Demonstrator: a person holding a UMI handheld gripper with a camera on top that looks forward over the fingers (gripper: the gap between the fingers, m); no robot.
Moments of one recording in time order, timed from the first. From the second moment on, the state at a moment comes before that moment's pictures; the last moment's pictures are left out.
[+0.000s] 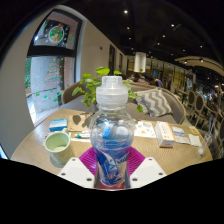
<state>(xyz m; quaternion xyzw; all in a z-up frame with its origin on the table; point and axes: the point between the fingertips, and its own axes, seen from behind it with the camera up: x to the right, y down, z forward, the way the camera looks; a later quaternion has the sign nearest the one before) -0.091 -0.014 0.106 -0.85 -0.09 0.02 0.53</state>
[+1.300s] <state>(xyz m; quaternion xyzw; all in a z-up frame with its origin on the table) -0.107 -0.254 0.211 -0.90 0.02 -0.04 0.44</state>
